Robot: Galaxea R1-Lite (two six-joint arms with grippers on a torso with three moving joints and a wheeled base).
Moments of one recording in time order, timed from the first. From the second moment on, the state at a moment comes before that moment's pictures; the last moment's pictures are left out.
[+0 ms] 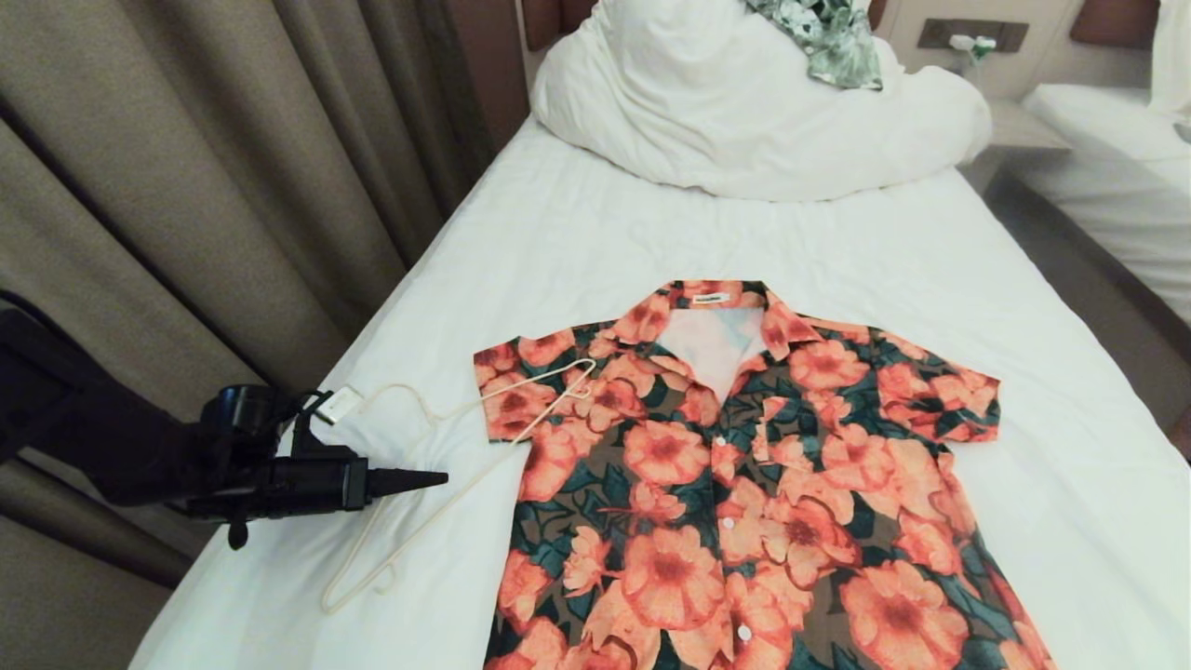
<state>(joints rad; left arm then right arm) 0.18 2.12 -0.99 -0.10 -1.07 0.32 0.00 0.00 0.00 0.00 -0.01 0.05</state>
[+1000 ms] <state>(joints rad) 0.19 2.13 -0.97 -0.10 -1.12 0.33 0.00 0.00 0.00 0.00 -0.01 0.05</state>
